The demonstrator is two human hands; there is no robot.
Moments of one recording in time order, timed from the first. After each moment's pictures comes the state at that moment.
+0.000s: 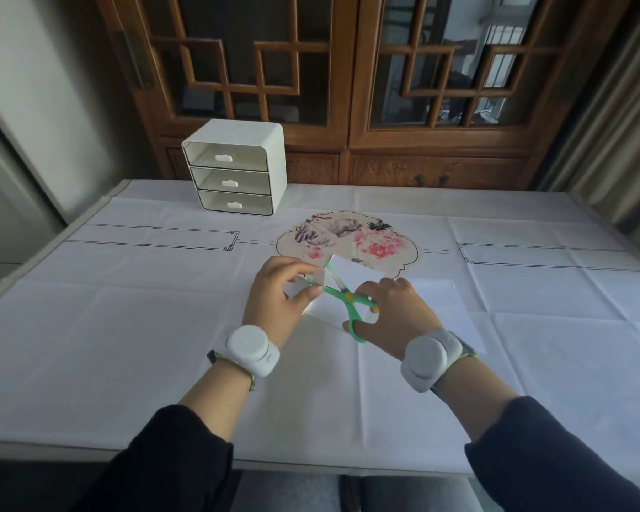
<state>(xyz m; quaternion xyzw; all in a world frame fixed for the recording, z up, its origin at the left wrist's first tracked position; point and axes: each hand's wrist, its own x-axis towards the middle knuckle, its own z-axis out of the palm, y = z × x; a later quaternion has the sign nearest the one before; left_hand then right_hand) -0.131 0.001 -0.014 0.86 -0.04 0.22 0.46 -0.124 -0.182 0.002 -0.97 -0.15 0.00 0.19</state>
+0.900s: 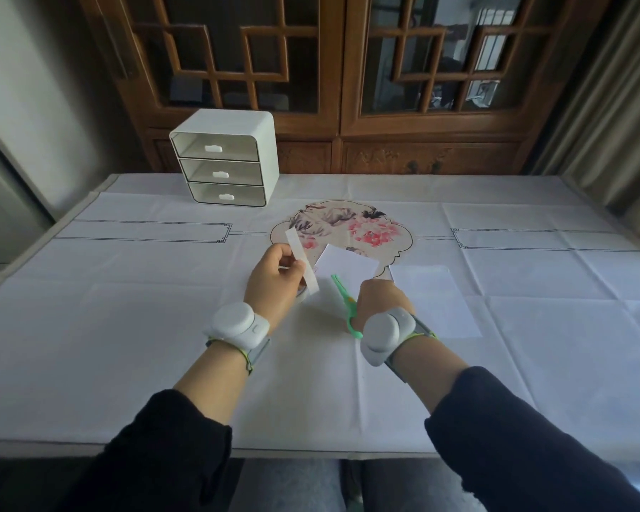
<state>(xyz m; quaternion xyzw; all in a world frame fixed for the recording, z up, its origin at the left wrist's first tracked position) -0.126 -0.008 0.001 0.80 0.09 0.12 0.58 -0.109 -0.156 -0.008 -0.98 0.01 0.14 0.11</state>
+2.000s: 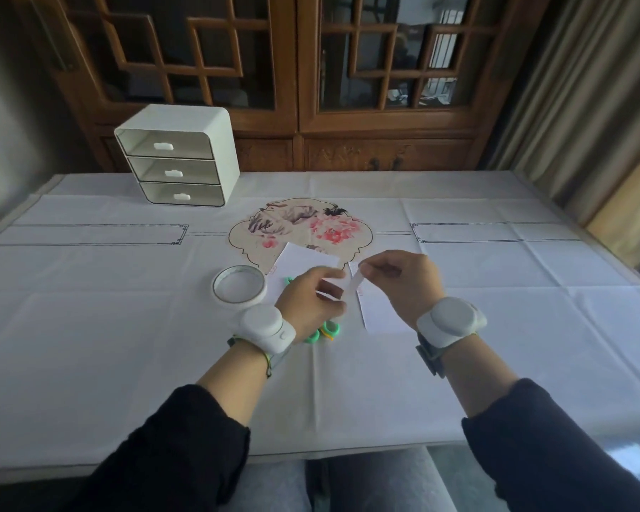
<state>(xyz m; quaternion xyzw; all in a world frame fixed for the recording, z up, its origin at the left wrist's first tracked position) -0.128 -0.087 -0.006 0.82 -0.02 -0.10 0.56 -0.119 -0.247 0.007 -0.87 0.00 -0.07 0.49</state>
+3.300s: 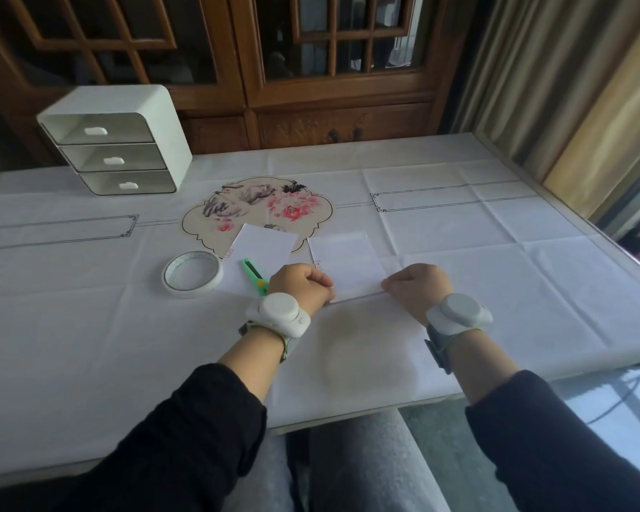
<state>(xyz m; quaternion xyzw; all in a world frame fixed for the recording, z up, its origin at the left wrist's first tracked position) -0.124 -0.145 -0.041 0.87 0.07 -0.06 0.49 -0.138 -0.328 -0.038 -0.87 0.19 0.03 0.45</state>
